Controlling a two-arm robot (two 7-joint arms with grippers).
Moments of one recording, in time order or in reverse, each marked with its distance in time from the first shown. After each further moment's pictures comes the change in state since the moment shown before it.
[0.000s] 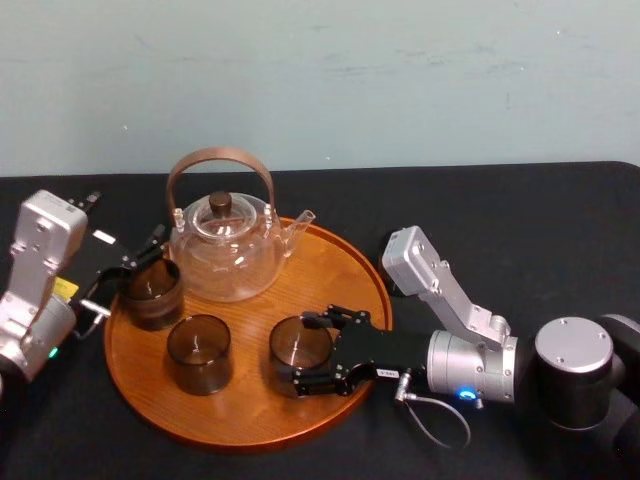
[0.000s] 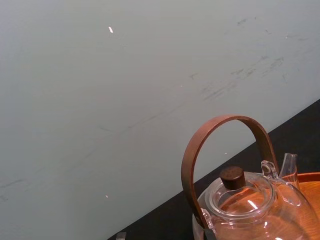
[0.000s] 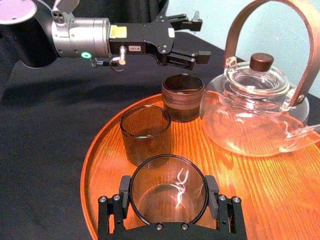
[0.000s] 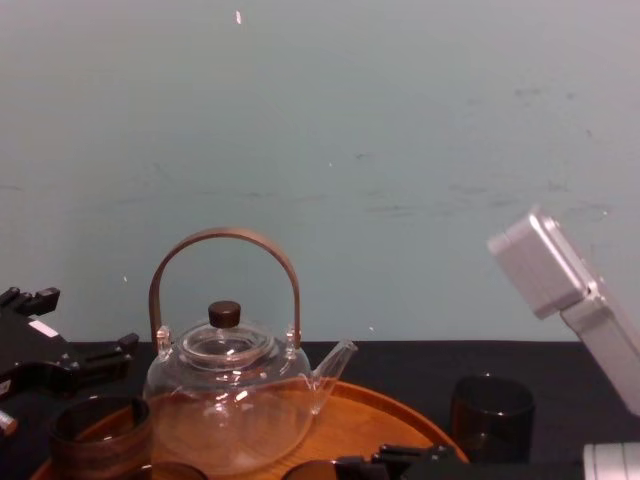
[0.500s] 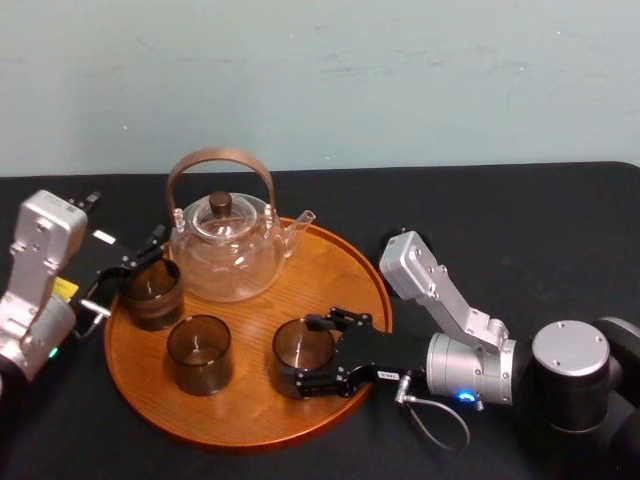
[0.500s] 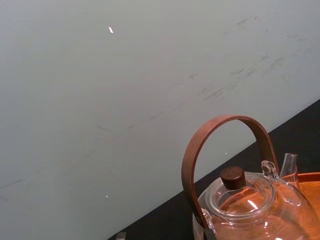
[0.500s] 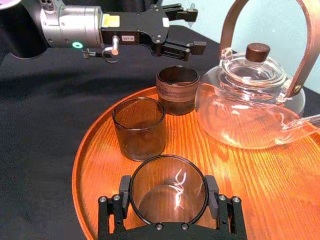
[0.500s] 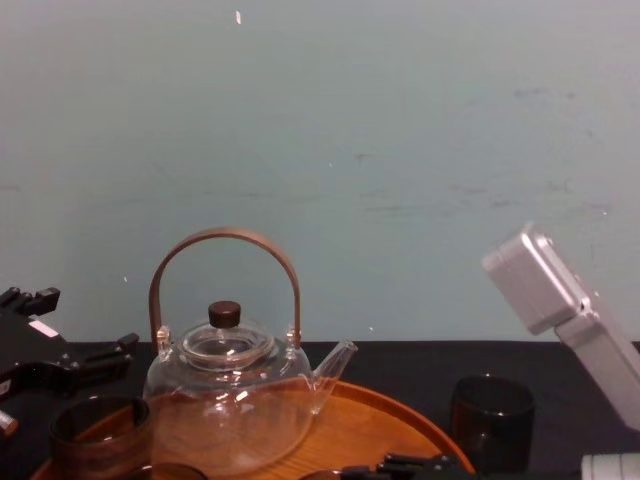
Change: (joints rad) left arm 0.000 0.000 0.000 0.000 0.000 0.000 0.000; right arm -0.002 -0.010 0.003 0.020 -0.027 0.000 -0.011
